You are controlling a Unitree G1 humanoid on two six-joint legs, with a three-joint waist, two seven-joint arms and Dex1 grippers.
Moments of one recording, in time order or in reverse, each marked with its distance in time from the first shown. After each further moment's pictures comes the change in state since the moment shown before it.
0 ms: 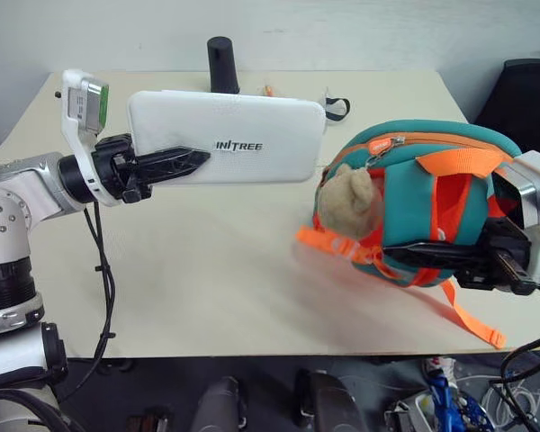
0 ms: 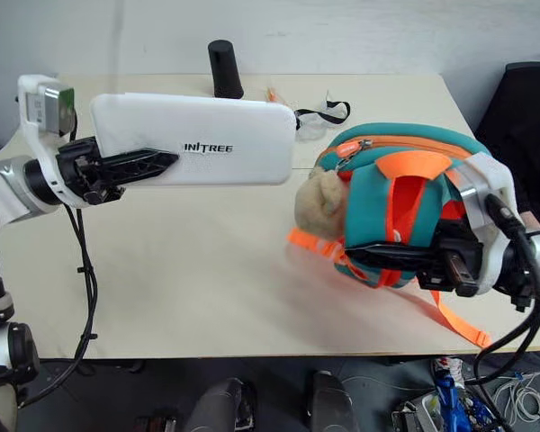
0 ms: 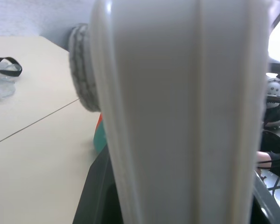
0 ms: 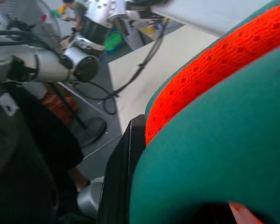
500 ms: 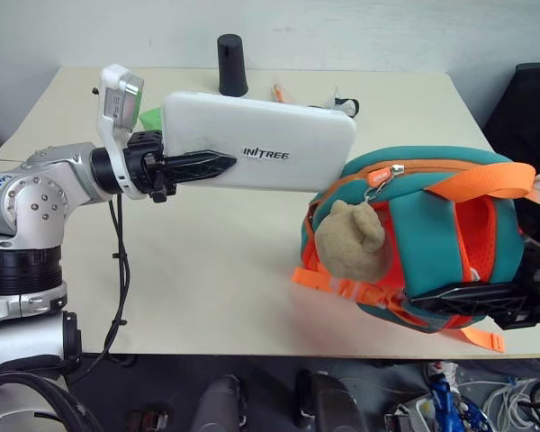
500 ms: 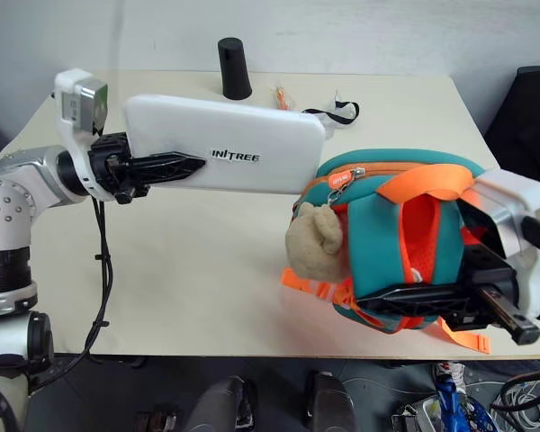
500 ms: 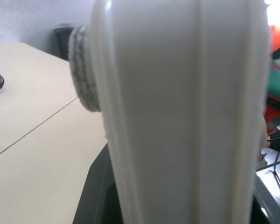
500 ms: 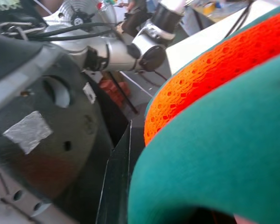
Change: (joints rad) left arm -0.088 -0.058 -0.126 0.040 0.121 -0.126 -0.121; right arm 0.105 -0.119 -0.077 -0.062 0.164 0.054 0.119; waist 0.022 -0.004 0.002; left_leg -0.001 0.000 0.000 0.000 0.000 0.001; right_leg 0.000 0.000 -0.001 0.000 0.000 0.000
